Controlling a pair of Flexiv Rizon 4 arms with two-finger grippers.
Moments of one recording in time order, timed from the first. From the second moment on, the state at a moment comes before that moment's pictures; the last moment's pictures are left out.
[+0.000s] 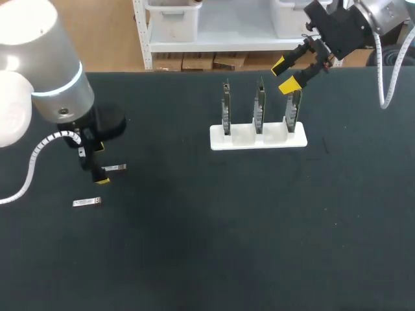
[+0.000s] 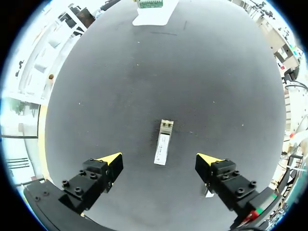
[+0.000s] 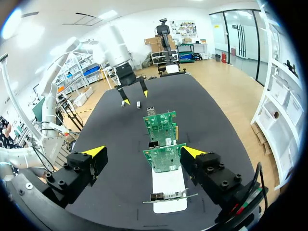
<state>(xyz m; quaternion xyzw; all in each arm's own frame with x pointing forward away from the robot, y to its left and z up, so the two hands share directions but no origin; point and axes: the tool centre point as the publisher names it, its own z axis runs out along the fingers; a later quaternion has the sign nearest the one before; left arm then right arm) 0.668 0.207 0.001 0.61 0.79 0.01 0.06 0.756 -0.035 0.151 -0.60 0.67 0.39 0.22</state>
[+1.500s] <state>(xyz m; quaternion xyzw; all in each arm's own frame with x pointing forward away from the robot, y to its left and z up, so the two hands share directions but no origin) 0.665 0.205 -0.014 0.61 0.80 0.00 0.02 0.756 -0.035 0.151 -0.60 0.67 0.39 0.22</state>
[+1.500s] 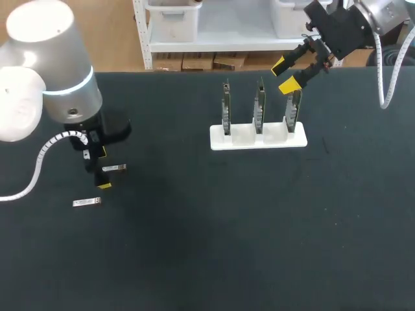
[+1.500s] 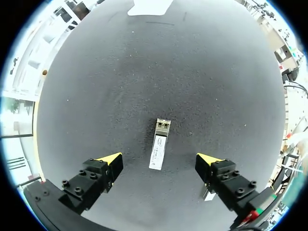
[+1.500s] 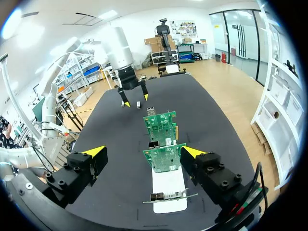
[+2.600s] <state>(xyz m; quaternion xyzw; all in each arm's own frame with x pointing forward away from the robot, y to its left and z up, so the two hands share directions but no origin) 0.668 0.204 -0.019 0.60 0.80 -0.01 0.01 0.756 -0.035 0.151 -0.60 0.67 0.39 0.22</state>
